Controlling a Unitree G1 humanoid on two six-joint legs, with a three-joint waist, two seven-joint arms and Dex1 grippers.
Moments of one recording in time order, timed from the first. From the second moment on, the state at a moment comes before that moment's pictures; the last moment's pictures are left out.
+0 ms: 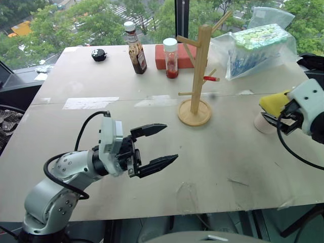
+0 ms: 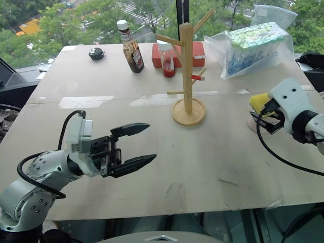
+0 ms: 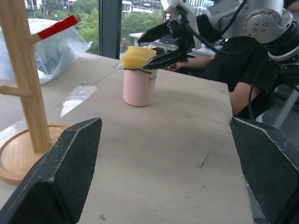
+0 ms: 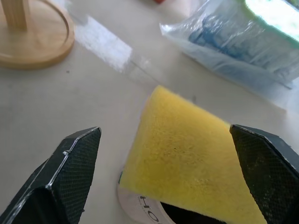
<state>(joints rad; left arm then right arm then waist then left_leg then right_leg) 0.04 0.68 0.18 -0.71 -0.87 0.49 -0.86 -0.24 -1.03 -0.19 -0.54 0.38 0.92 0.51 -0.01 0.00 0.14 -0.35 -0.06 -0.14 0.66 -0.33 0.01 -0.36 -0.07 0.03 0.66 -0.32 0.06</state>
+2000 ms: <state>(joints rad) 0.00 0.65 0.03 -0.78 -0.85 0.47 -0.86 -0.10 -0.86 -0.50 0.08 0.30 0.47 0.70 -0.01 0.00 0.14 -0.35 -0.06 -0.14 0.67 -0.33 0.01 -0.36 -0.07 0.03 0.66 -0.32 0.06</state>
